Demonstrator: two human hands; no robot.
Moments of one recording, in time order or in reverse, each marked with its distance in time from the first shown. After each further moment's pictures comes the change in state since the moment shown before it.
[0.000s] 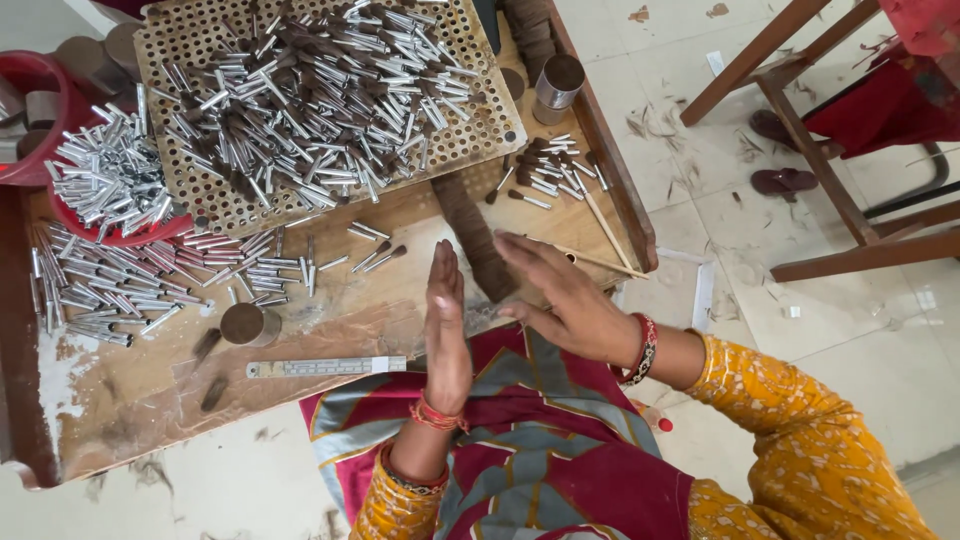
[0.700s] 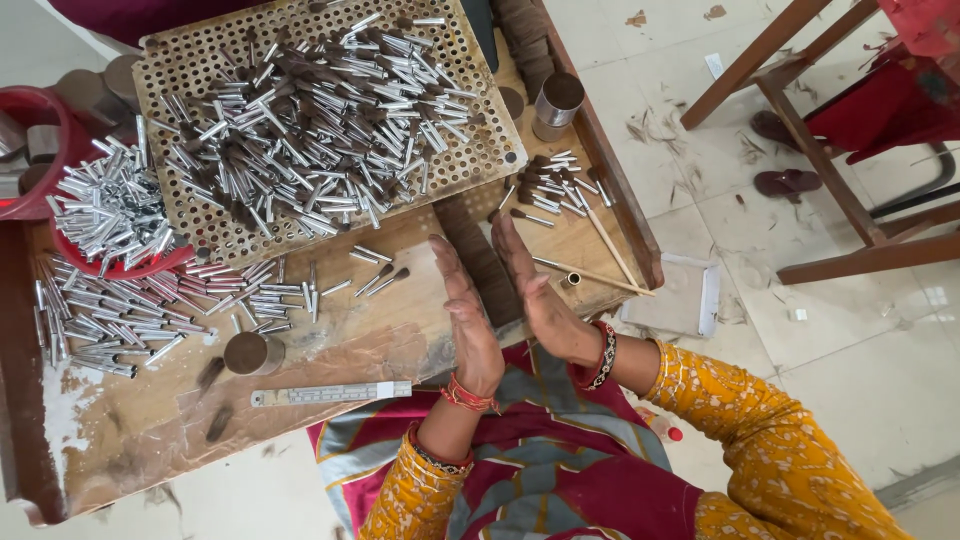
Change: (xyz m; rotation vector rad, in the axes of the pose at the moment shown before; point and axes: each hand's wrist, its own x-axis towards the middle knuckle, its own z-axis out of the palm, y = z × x) left_hand 0.030 -0.030 0.021 0.263 0.040 0.198; right_hand 0.023 0.017 0.056 0.942 0.274 0.371
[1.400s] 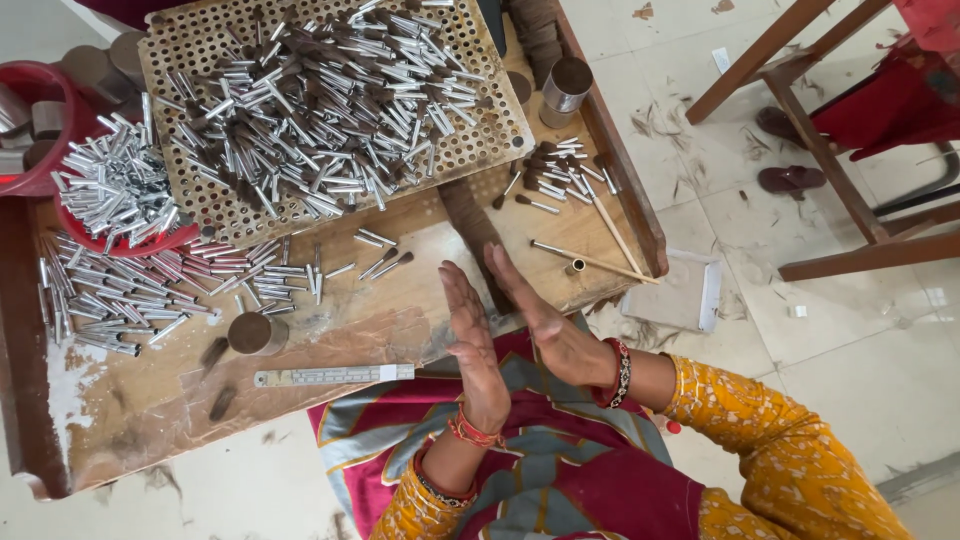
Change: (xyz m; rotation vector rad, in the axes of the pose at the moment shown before) left_hand -0.045 0.025 -0.003 -0.220 0.043 -0.066; right_hand -0.036 -0.029 0.007 -0.120 -0.191 -0.027
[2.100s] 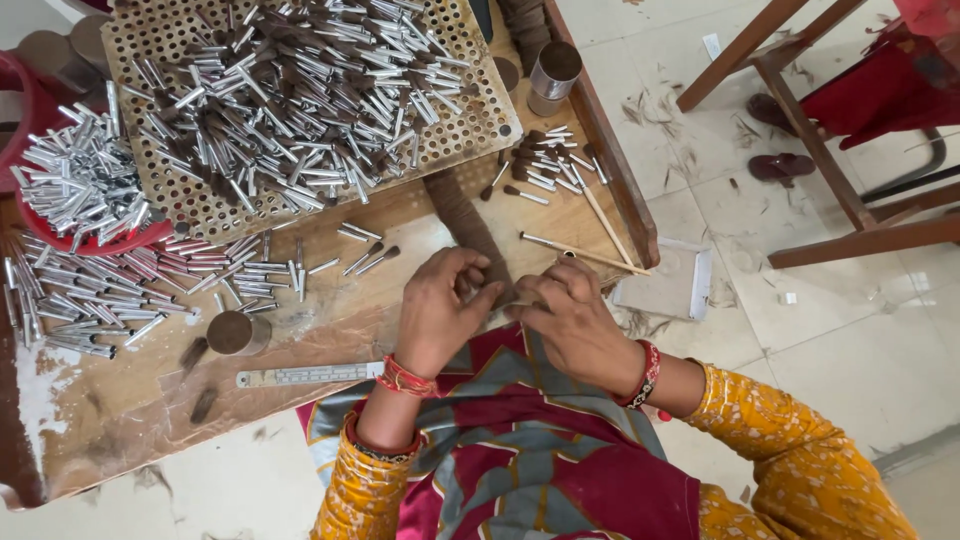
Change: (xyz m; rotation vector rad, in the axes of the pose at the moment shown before) left_hand 0.077 0.040 -0.028 0.718 -0.286 -0.101; right_hand -0.028 -0.006 -0.019 -1.027 0.104 -0.195
